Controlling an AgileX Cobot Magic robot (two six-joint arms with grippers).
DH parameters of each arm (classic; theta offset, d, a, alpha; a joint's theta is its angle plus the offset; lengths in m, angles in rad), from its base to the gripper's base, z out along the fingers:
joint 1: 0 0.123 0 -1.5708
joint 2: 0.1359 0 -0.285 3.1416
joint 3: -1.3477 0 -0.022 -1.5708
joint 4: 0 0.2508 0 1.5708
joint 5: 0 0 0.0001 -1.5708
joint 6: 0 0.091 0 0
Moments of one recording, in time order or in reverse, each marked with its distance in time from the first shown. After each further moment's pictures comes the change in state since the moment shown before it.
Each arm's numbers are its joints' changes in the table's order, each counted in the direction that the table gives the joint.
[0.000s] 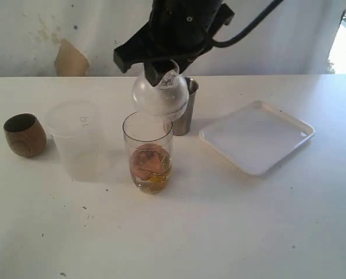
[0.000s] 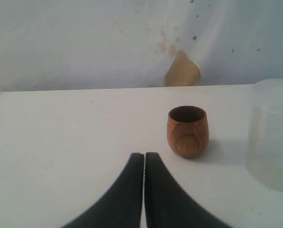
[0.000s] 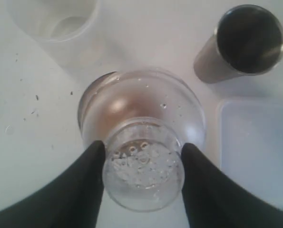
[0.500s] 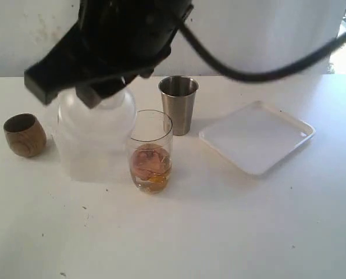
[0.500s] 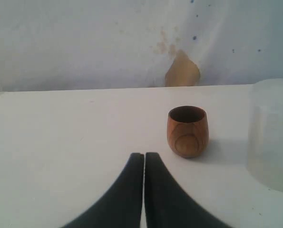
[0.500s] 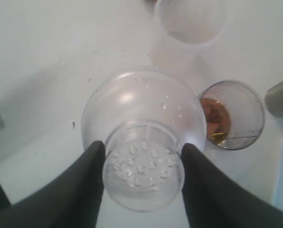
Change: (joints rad) left arm 0.000 0.000 0.000 0.000 0.000 0.000; right arm 0.269 -0.162 -0.068 0.007 0.002 0.018
